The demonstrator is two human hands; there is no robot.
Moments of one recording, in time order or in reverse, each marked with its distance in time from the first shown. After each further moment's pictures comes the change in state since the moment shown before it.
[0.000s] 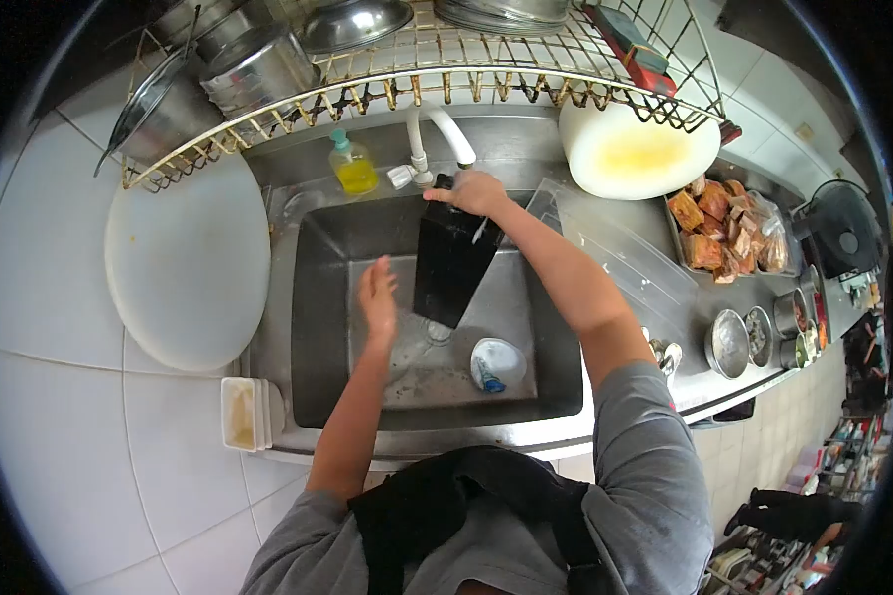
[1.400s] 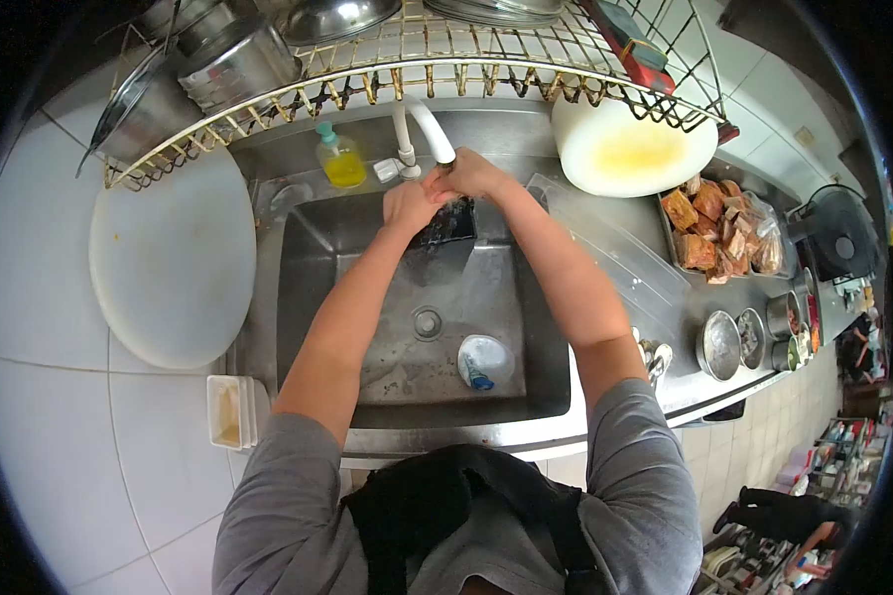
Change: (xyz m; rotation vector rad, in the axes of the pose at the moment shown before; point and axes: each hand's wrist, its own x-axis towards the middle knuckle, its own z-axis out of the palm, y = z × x) left_hand 0.136 0.042 0.116 1.365 -0.359 0.377; right_hand -0.005 0.004 -0.028 0.824 -0.185 -0.191
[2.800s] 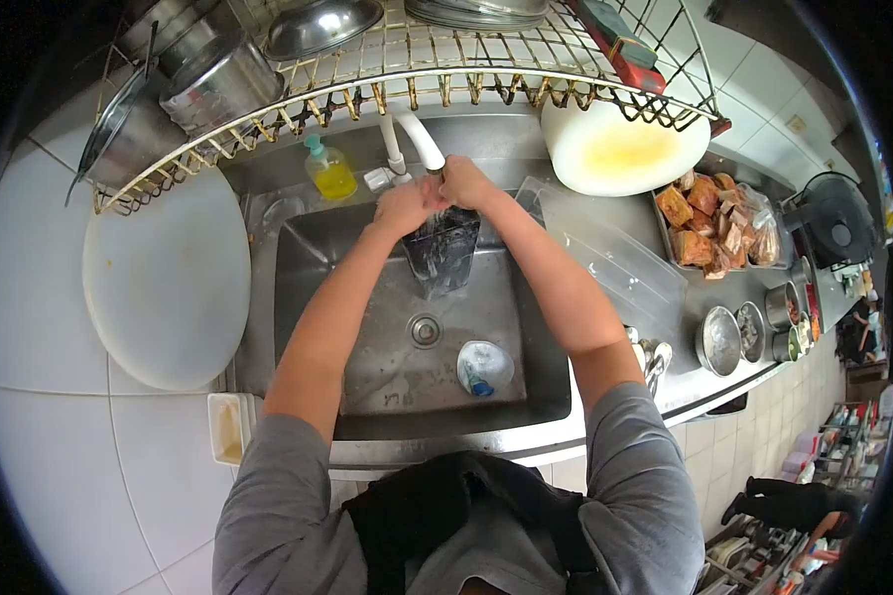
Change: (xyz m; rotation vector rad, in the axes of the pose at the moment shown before) left_hand 0.000 0.002 -0.024 -0.009 0.043 0.294; right_hand 0.022 0.031 -0.003 -0.406 0.219 -0.062
